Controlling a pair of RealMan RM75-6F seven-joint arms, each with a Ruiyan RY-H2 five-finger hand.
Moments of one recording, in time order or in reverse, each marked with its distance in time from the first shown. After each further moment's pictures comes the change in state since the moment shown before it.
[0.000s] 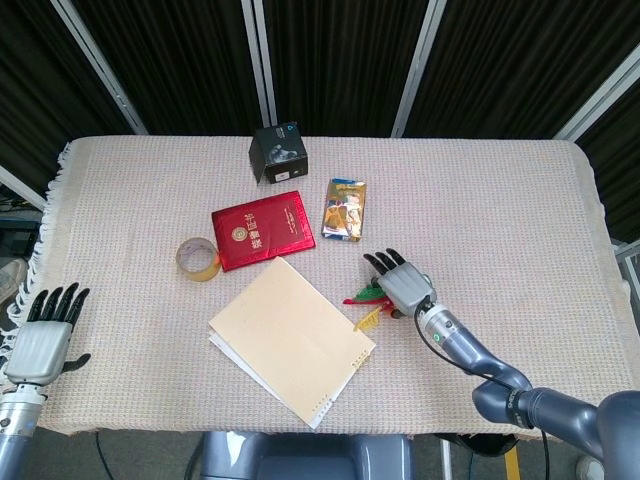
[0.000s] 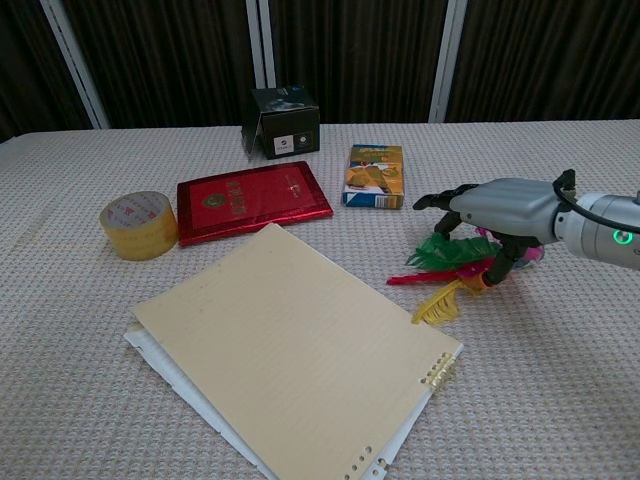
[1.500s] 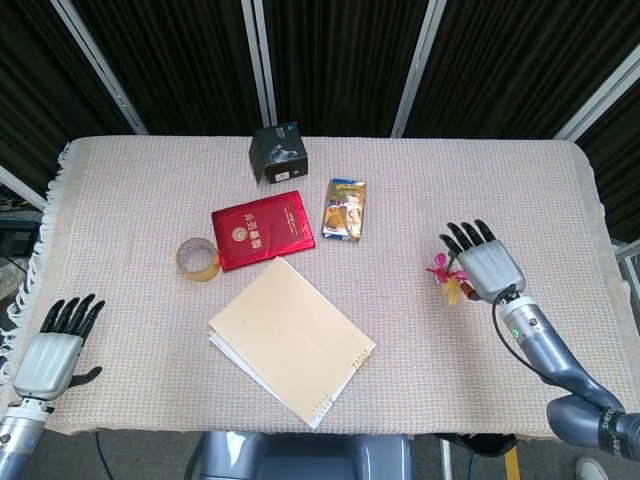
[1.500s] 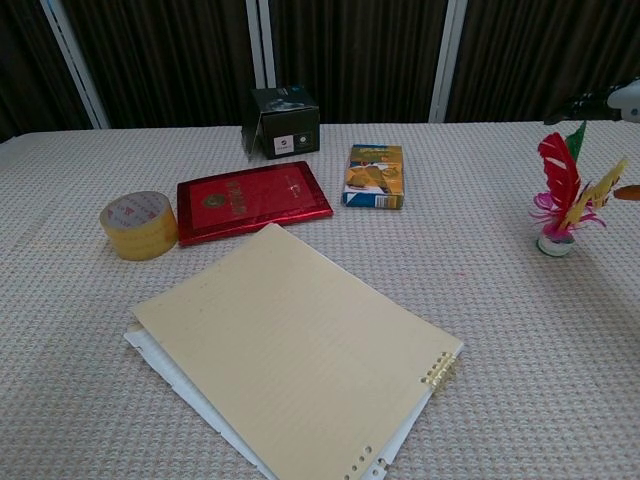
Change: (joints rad) left arm 0.016 0.047 0.067 -0.080 0.097 0.044 -0.042; right arm -0.101 0.456 0.001 -0.403 0.246 0.128 -0.285
